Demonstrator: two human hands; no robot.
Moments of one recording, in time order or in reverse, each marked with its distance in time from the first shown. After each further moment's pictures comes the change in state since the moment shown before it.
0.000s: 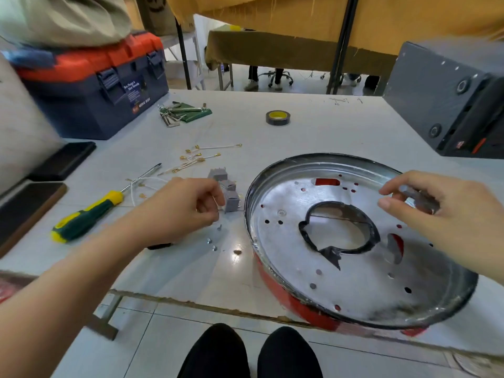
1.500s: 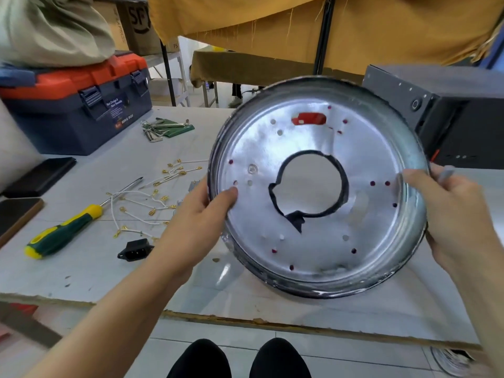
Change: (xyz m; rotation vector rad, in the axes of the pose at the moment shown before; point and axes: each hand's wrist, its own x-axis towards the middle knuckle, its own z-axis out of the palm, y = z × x) left_hand -0.010 0.066 0.036 -0.978 0.296 -0.086; right_hand 0.000 0.013 -0.010 0.732 0.390 0.277
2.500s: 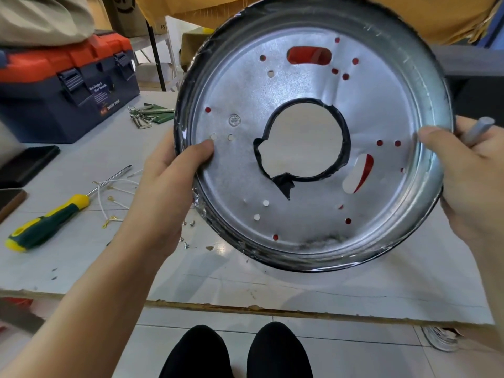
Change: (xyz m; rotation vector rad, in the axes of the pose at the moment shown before) left_hand 0.009 0.017 -0.008 -0.218 0.072 0.130; right_hand 0.005 -0.021 -0.001 -0.104 0.009 -0.203
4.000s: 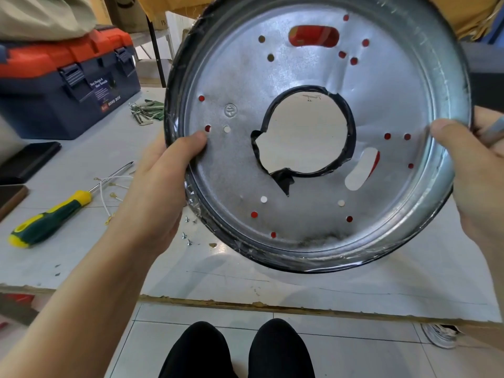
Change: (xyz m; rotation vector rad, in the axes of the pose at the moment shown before) left_hand -0.003 0.008 -0.006 -0.045 -0.045 -0.049; right_hand -0.003 0.004 -0.003 -0.144 0.047 -0.176
